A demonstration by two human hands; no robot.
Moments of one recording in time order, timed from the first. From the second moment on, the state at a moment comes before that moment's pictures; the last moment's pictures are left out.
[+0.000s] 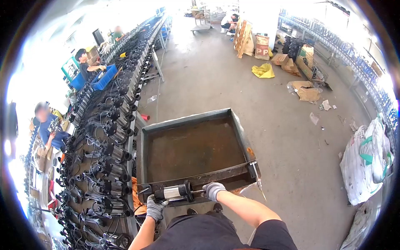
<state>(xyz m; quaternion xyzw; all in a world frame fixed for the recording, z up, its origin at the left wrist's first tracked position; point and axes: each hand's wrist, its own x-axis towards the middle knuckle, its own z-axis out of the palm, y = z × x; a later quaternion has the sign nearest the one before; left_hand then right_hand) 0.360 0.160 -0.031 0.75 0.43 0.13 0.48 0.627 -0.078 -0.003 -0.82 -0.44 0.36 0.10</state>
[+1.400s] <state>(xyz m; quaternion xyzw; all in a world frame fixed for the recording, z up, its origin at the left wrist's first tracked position) 0.255 0.196 -0.091 0.65 0.50 0.04 0.57 0.626 -0.105 0.000 -0.65 -0.04 0.47 0.60</state>
